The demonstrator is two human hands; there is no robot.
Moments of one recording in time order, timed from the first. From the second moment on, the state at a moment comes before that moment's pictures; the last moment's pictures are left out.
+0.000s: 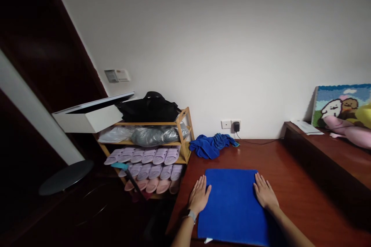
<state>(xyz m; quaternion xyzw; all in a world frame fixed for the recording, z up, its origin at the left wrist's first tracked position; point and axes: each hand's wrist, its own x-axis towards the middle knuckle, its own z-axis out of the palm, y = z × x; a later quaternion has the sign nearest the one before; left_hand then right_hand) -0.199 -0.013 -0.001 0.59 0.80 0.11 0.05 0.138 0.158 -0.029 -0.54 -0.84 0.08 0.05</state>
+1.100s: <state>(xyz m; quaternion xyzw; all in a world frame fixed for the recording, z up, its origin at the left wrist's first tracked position) -0.009 0.034 -0.007 0.70 0.69 0.17 0.09 0.157 0.116 -0.024 -0.52 -0.84 0.11 0.06</state>
